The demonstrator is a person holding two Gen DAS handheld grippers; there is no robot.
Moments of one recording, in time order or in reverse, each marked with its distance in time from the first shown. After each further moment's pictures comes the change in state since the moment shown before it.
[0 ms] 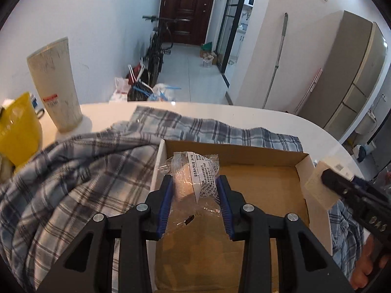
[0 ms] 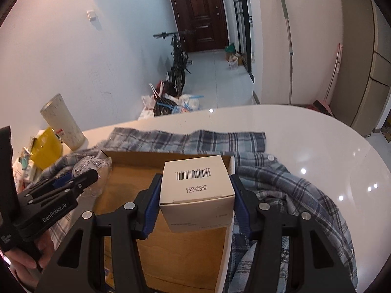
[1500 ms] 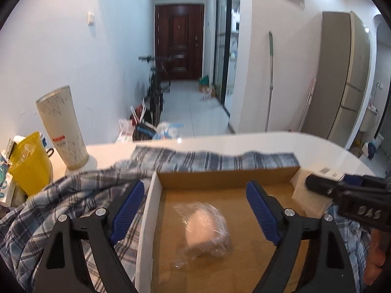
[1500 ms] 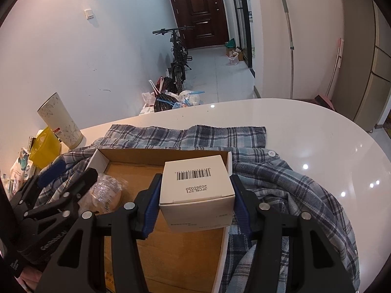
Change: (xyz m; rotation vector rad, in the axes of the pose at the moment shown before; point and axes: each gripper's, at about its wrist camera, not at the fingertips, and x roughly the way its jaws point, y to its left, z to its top) left arm -0.024 -0.030 -0.010 0.128 -0.258 0.064; right arm 0.004 0.001 0.005 0.002 -0.004 0.028
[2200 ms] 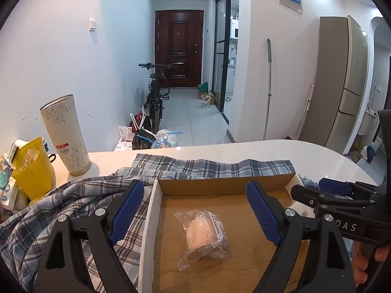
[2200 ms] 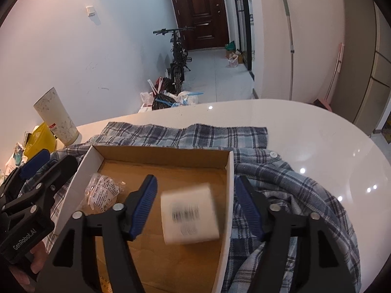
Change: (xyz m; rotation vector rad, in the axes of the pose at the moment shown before) left arm -0.016 -0.001 0.008 -0.005 -0.033 -0.004; right arm 0.004 0.001 -0.004 -0.015 -0.028 -0.027
